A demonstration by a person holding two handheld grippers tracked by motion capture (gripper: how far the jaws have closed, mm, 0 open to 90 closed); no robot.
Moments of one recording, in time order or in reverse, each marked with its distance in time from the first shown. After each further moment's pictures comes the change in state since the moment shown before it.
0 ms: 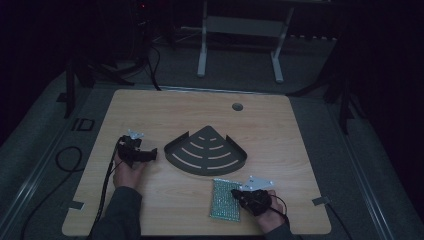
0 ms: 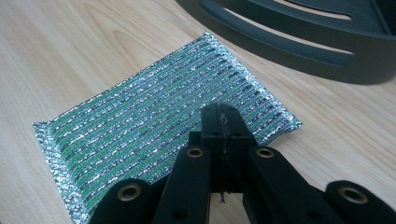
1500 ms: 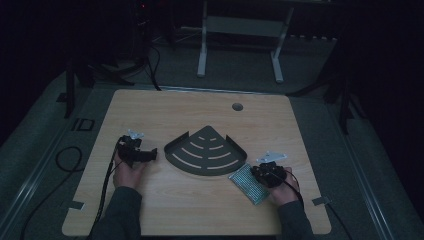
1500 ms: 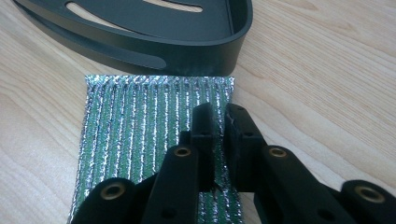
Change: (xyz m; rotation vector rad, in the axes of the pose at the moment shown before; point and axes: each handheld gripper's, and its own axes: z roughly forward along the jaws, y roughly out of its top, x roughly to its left) left arm 0.000 0.000 0.000 0.000 0.000 0.000; right arm -0.085 0.019 0.005 0.086 -0.149 0.058
